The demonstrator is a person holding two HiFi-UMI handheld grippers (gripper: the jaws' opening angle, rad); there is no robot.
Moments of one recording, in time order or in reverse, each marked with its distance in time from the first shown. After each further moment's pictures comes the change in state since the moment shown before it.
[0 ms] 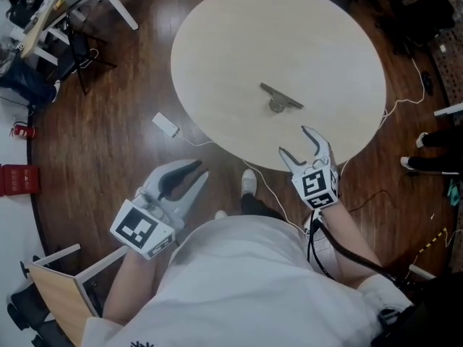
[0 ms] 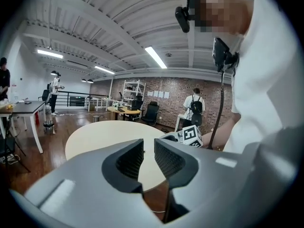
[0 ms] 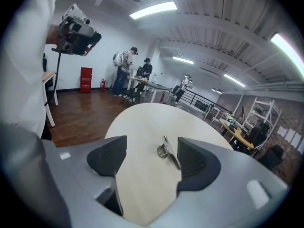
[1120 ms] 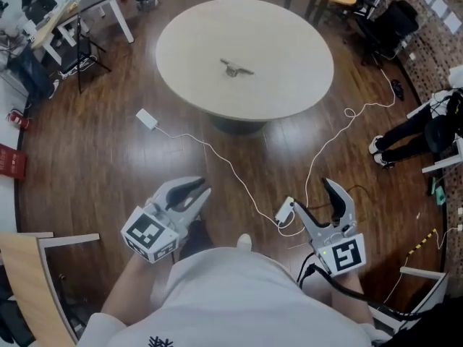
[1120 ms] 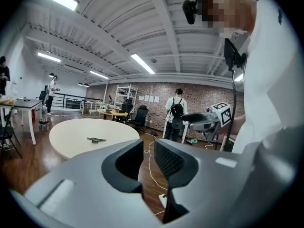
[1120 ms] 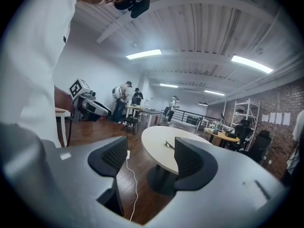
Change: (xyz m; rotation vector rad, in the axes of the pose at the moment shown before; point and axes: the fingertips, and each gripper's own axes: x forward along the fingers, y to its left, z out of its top) left arm -0.035 -0.244 -0.075 -0.002 -0.073 -0.037; right arm -0.367 0.084 -0.040 0.152 -0.343 -0.092
